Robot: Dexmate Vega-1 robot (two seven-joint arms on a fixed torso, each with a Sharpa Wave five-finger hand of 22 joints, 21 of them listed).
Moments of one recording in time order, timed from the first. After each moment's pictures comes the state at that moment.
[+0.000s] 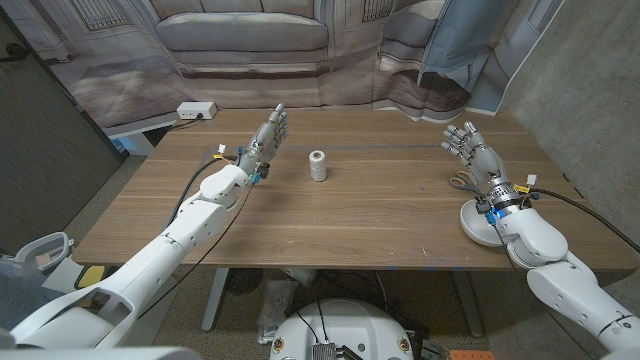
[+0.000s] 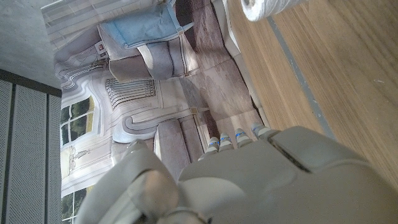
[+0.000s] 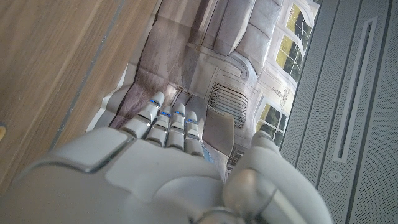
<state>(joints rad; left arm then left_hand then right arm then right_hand) 0.81 0.58 0.42 -1.48 -0.61 -0.15 -0.04 0.24 0.00 0.05 0.09 0.31 -0.17 0.06 0.20 0.18 -0.17 0.01 0.20 0.18 -0.17 0.02 0.18 0.18 -0.17 -0.03 0.20 0.17 -1.34 -0.74 -0.10 -1.75 0.57 0.48 -0.04 0.20 -0.01 0.16 -0.01 0.25 0.21 0.06 0.20 0.18 0.23 0.07 0.23 0.18 0.16 0.01 0.20 0.18 0.19 -0.04 0.39 0.18</state>
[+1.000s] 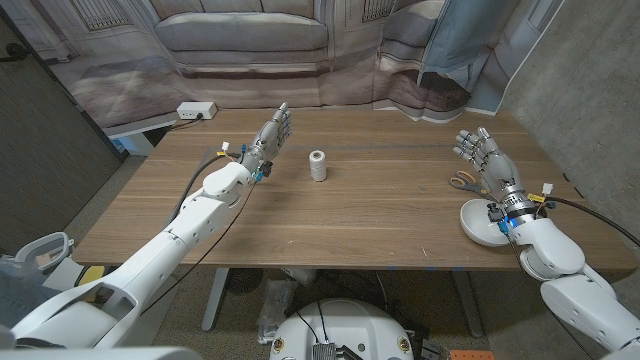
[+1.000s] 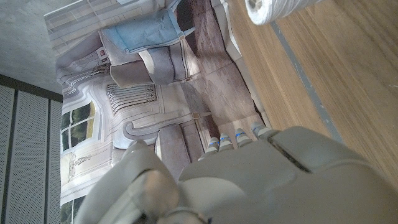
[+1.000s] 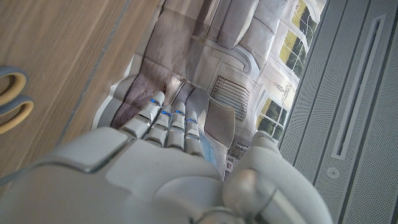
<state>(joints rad) 0.77 0.56 0.43 -1.45 -0.60 -0.14 -0.06 0.25 0.01 0.04 0.08 0.30 -0.17 0.05 0.20 0.18 -0.17 0.01 0.20 0.18 -0.17 0.02 0.18 0.18 -0.17 -0.03 0.20 0.18 -1.44 -0.73 -0.02 -1.78 0.55 0.50 -0.06 0.20 -0.01 0.16 -0.02 0.25 0.22 0.06 0.20 0.18 0.24 0.06 0.23 0.18 0.16 0.01 0.20 0.19 0.19 -0.04 0.39 0.18</state>
